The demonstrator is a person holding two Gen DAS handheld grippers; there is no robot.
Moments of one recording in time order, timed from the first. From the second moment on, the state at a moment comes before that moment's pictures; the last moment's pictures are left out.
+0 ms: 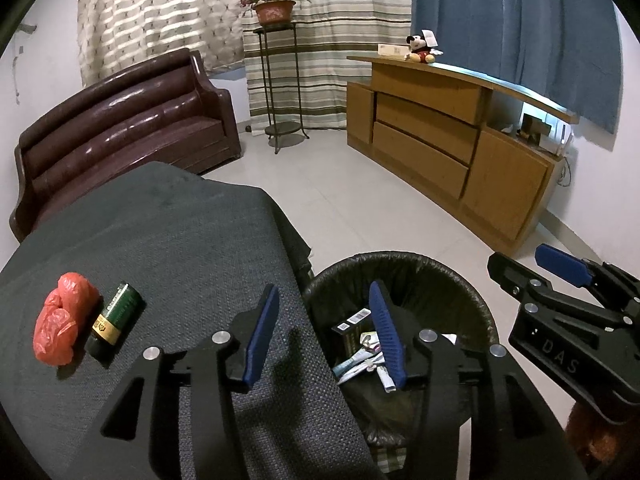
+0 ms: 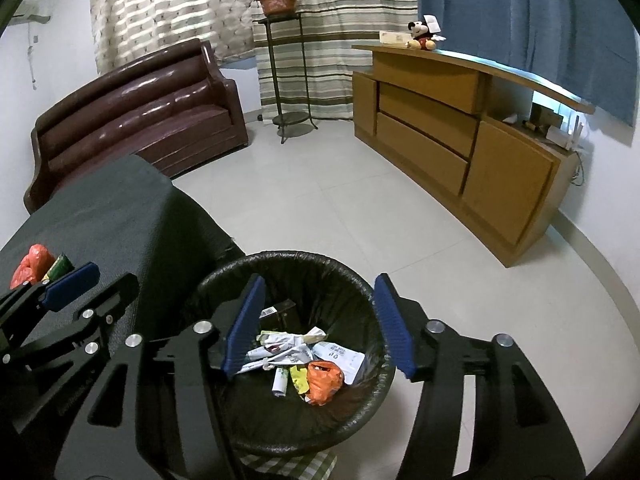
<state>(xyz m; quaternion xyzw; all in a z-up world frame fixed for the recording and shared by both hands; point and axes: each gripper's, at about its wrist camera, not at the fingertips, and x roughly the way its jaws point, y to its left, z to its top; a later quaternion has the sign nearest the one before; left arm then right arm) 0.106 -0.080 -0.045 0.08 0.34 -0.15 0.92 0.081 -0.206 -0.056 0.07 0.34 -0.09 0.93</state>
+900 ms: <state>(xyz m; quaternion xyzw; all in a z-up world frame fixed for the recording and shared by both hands) 0.086 -0.010 -0.030 0.06 0.33 -0.09 0.94 0.077 -0.147 -0.050 0.04 0.35 -0.05 0.93</state>
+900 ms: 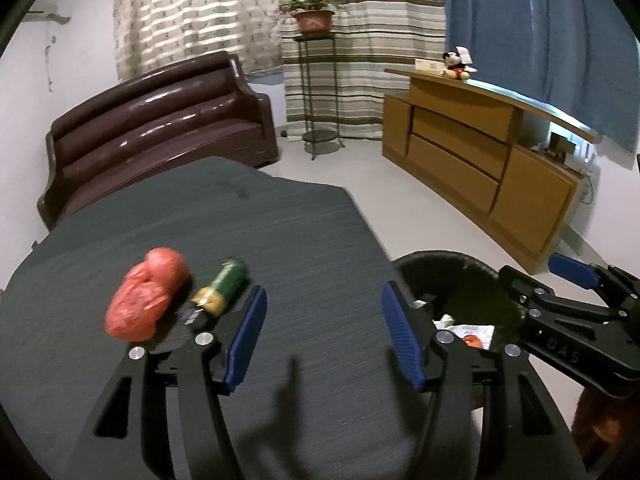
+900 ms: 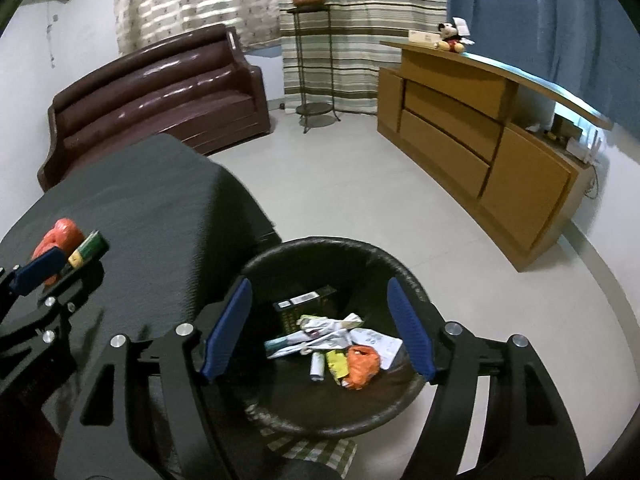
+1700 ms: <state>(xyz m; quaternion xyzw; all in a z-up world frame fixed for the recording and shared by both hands) 0.070 0.146 -0.028 0.01 0.33 0.04 0.94 0.092 -0.005 -0.043 0.00 0.37 0.06 0.93</state>
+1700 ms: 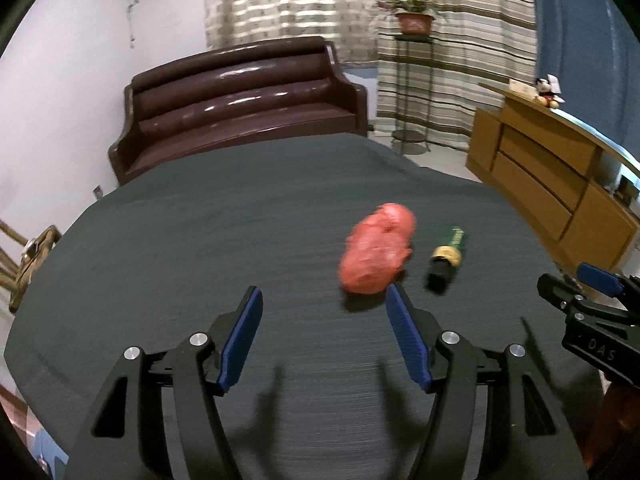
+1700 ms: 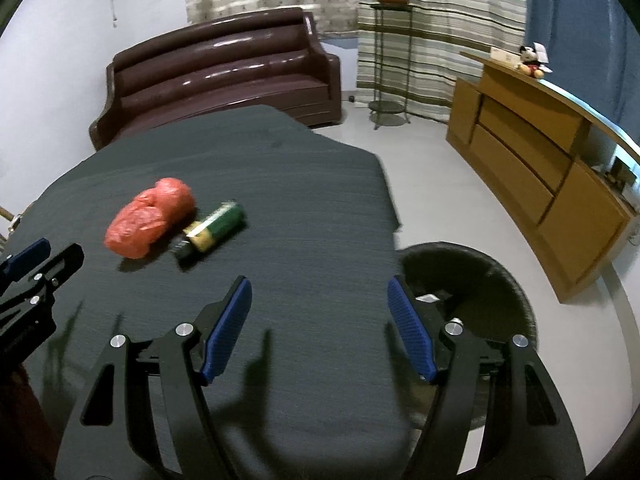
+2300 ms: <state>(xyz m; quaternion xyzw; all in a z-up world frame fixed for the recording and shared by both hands) 0.077 0.215 -0.033 -0.03 0.35 0.10 0.93 0.140 0.067 -0.048 -0.02 0.39 0.06 0.92</state>
